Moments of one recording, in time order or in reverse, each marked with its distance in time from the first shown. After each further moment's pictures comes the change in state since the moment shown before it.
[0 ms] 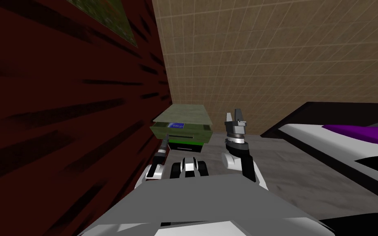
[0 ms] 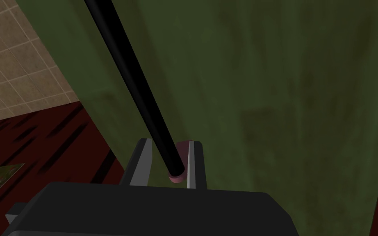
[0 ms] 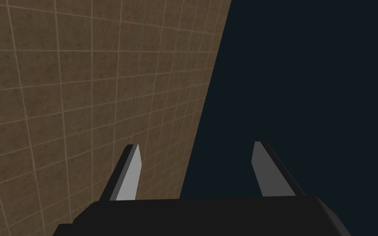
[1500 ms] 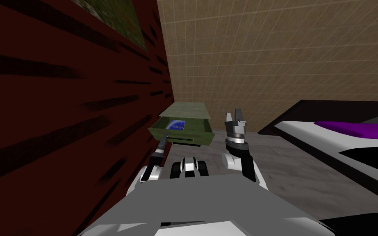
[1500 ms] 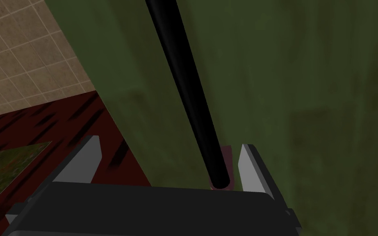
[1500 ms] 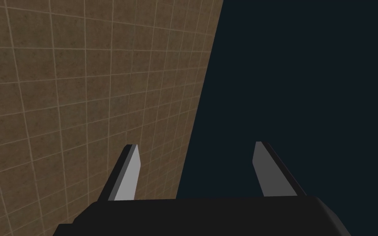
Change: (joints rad) left arm 0.084 0.046 -0.025 -0.210 0.006 0.116 0.023; right arm 0.000 0.000 0.000 0.000 0.000 0.000 0.000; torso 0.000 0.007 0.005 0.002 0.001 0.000
